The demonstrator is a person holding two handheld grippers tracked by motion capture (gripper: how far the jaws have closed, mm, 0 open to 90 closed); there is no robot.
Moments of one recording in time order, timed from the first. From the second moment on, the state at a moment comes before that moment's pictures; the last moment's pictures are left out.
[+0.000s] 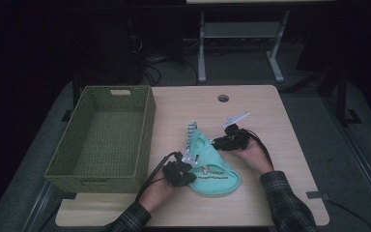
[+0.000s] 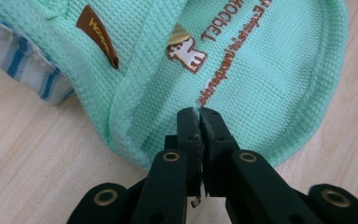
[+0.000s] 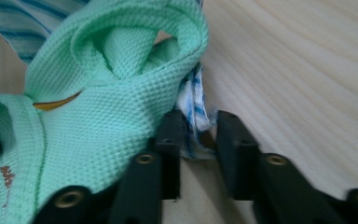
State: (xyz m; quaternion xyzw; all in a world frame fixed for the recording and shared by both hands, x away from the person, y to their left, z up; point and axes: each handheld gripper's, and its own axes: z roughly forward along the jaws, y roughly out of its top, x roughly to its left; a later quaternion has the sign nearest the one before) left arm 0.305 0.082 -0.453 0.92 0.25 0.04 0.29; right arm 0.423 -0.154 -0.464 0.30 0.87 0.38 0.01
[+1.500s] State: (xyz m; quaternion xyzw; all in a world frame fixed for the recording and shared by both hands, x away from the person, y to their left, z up) left arm 0.304 0.080 -0.453 0.92 0.25 0.03 0.29; right arm 0.404 -0.219 -0.386 0.36 0.83 0.40 0.13
